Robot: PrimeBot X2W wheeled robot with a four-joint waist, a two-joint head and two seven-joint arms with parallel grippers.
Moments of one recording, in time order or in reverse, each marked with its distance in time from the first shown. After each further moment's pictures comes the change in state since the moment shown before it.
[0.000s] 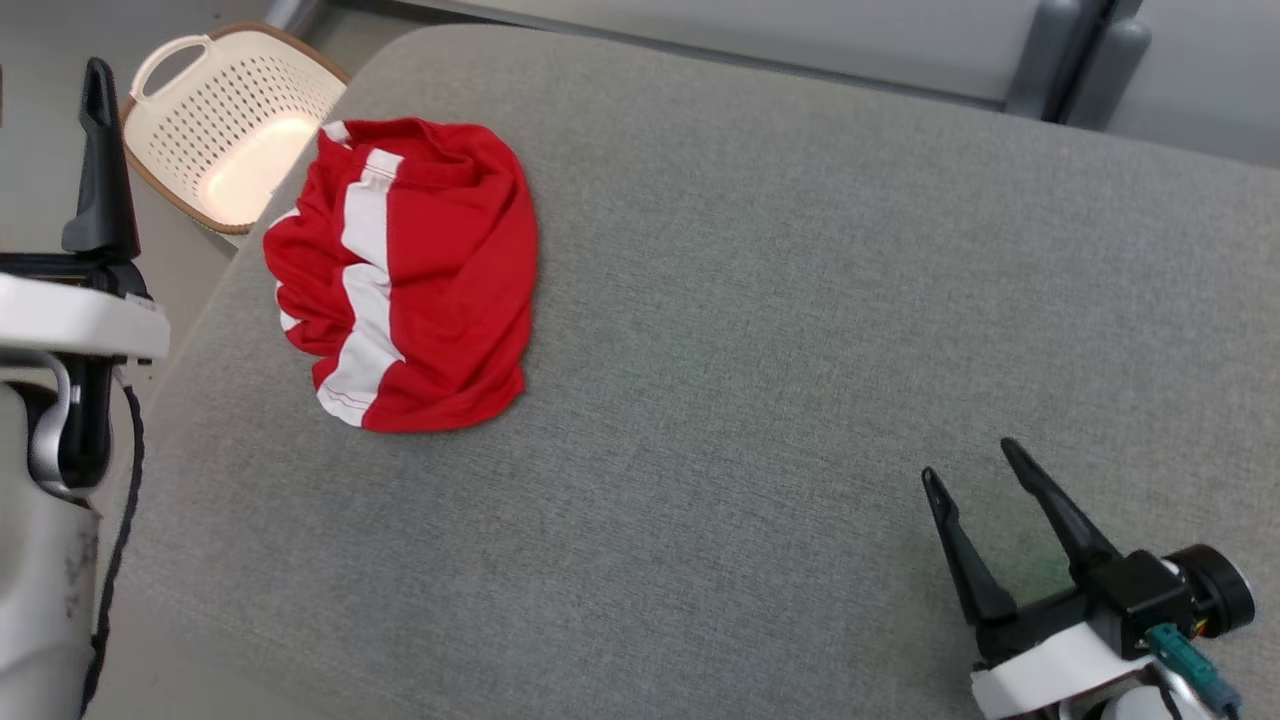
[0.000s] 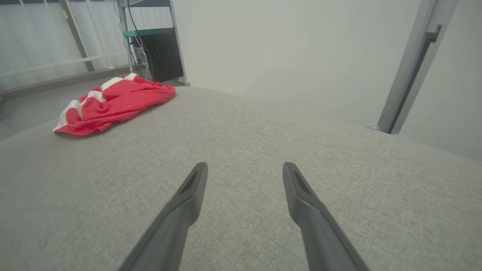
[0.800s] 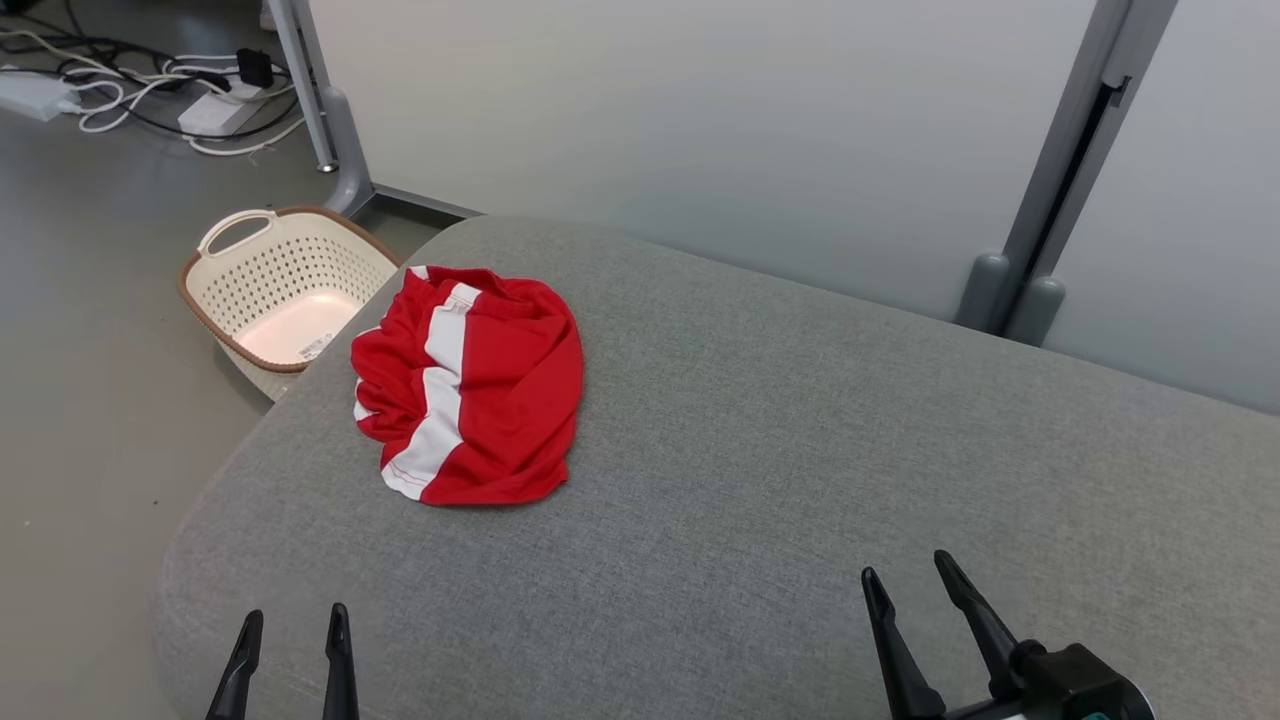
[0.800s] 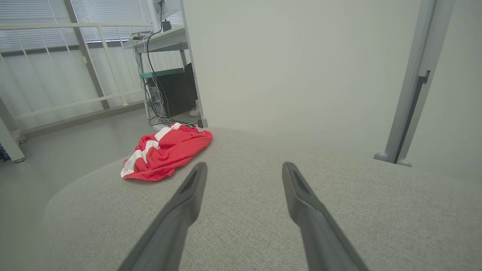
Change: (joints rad) left arm 0.814 -0.264 -0.007 -0.263 0.177 0.135 -0.009; right arm 0.120 0.159 0.000 0.038 0.077 0.000 0.000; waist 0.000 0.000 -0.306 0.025
